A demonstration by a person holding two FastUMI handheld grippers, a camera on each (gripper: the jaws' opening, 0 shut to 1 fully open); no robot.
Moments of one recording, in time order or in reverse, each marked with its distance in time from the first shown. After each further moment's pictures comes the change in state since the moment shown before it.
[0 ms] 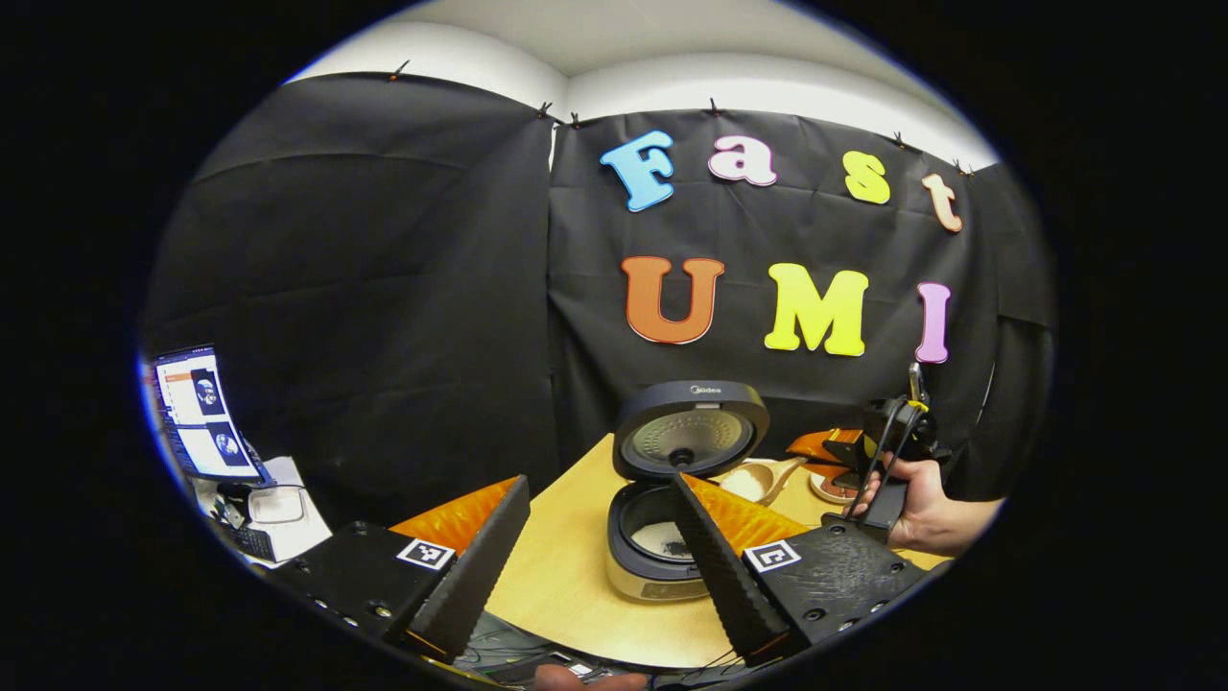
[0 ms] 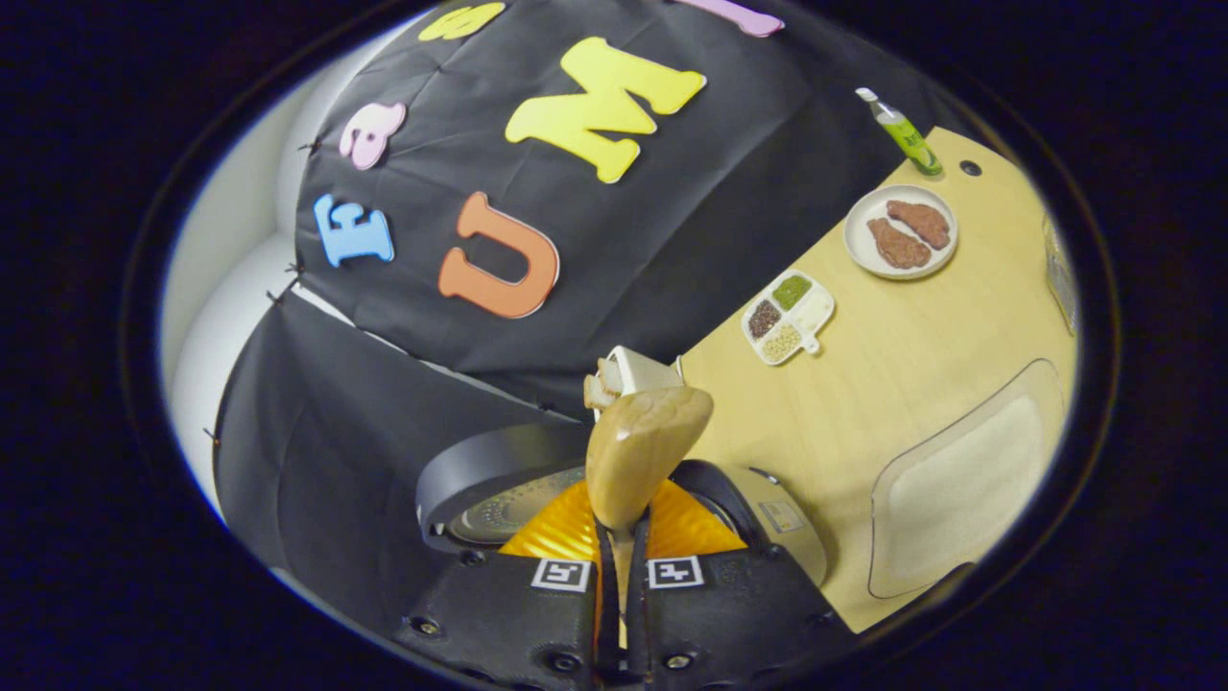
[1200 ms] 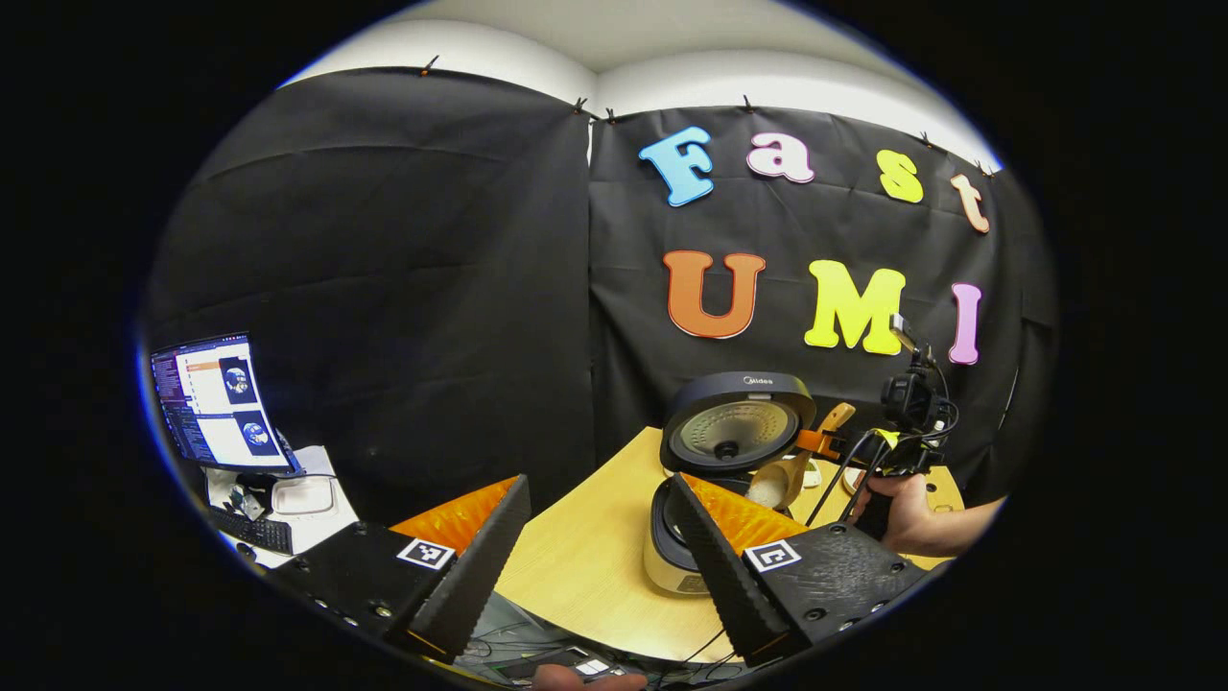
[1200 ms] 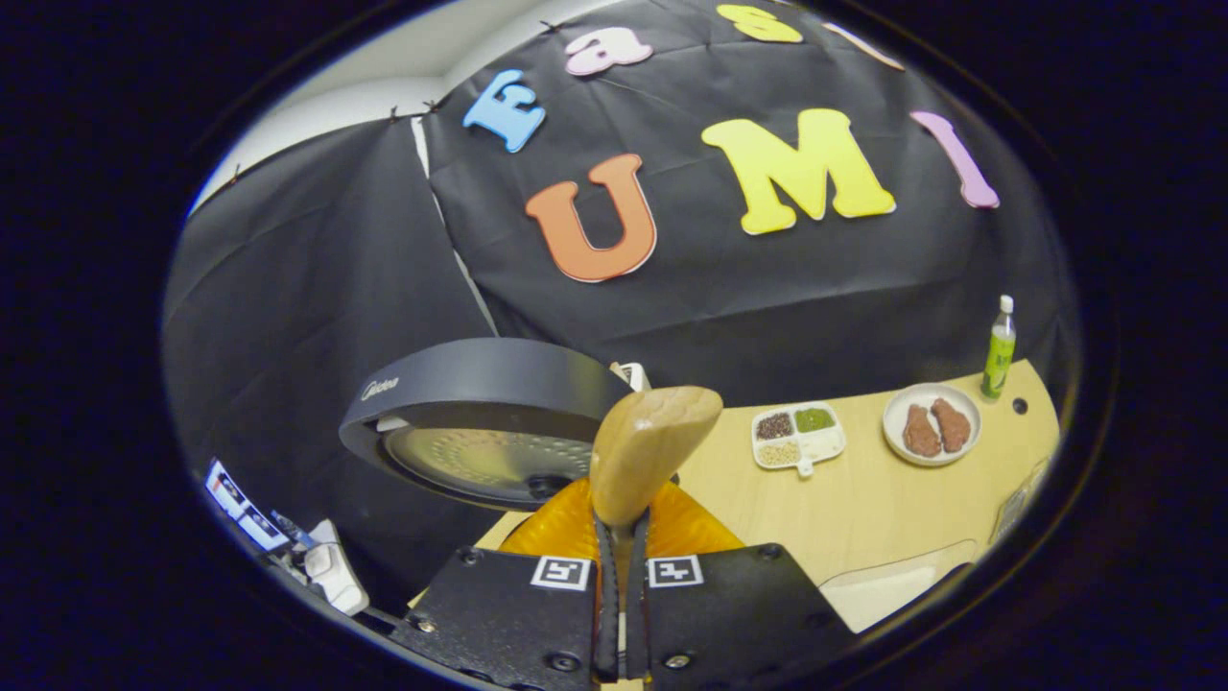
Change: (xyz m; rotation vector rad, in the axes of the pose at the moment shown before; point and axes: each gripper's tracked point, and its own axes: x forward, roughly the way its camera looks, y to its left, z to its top) left arm -0.006 0.030 -0.007 -0.014 0.018 0.089; right arm 0.024 0.030 -0.029 -0.680 -0.111 -0.098
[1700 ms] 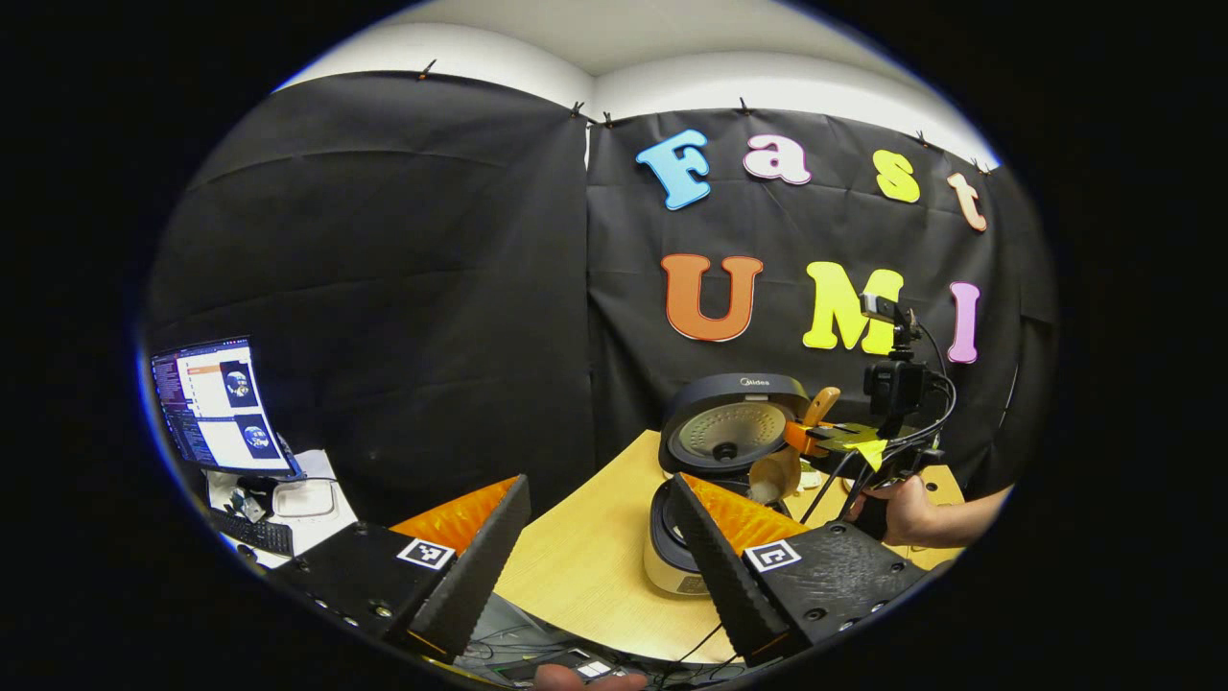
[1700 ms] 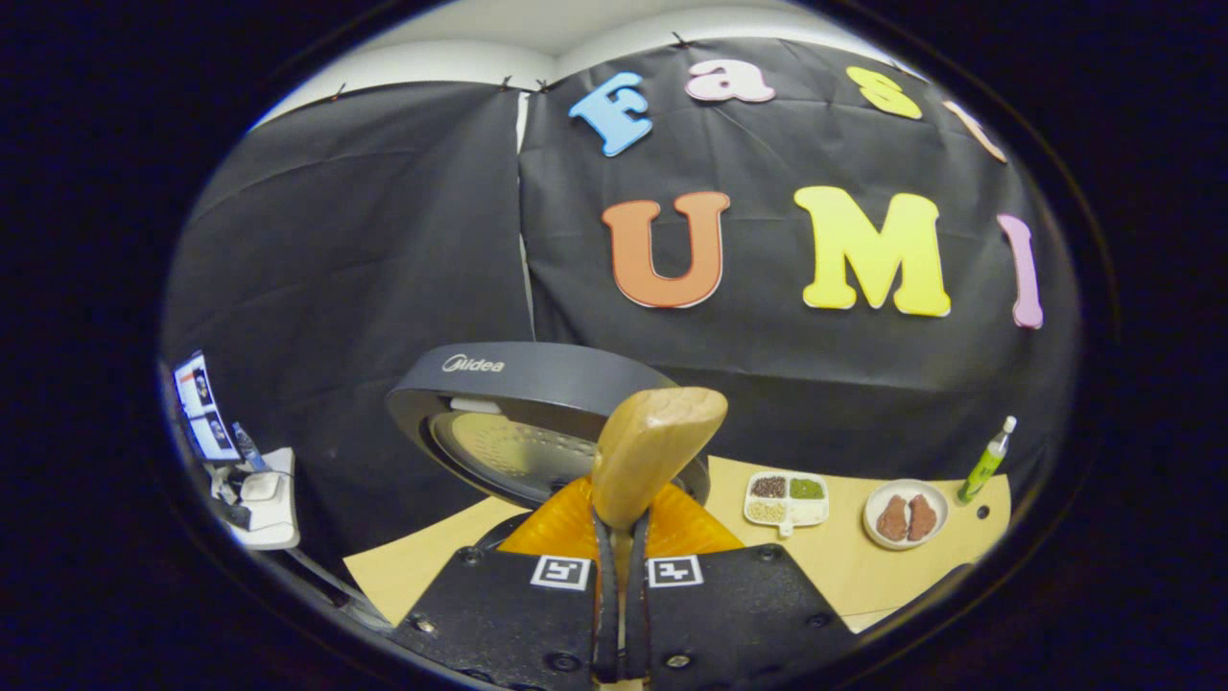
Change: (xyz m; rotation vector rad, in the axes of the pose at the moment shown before) left arm -0.001 -0.002 0.004 0.000 -0.017 -0.001; right arm -0.004 0.034 0.014 -0.324 -0.071 0.032
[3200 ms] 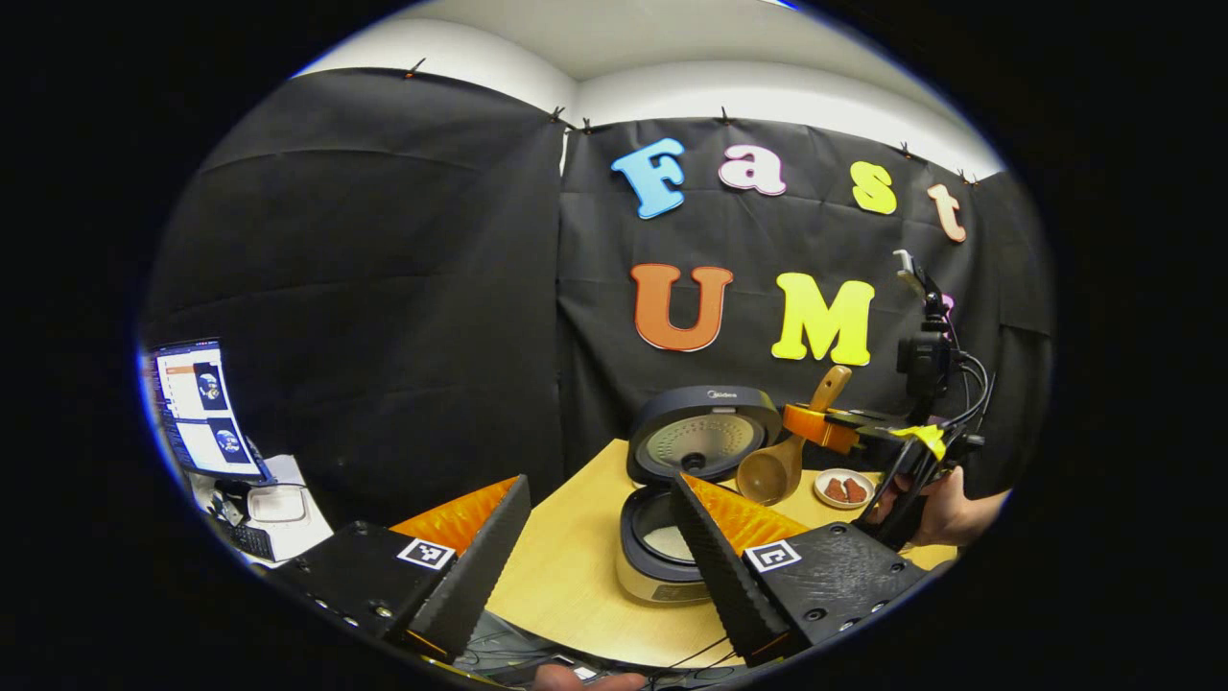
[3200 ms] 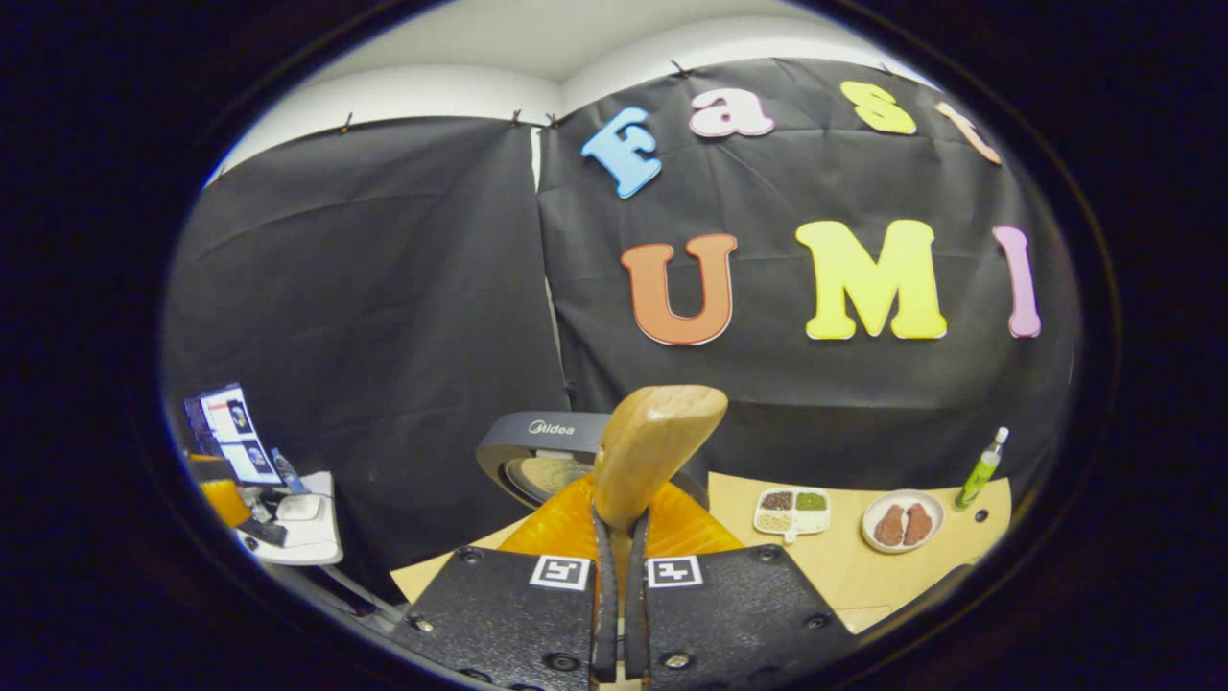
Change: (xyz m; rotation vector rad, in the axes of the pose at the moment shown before) left arm 0.006 -0.031 0.009 -0.006 -0.031 -0.139; right arm -0.088 0.000 0.054 0.144 -0.059 0.063
